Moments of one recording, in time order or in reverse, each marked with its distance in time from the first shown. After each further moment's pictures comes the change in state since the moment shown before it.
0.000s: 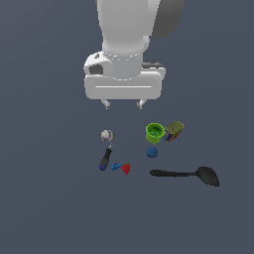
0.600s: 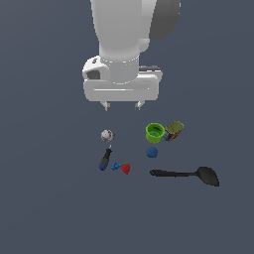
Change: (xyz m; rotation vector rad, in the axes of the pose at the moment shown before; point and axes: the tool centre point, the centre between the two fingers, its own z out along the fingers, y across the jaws) arm -0.006 0.004 0.009 0.029 -0.036 0.019
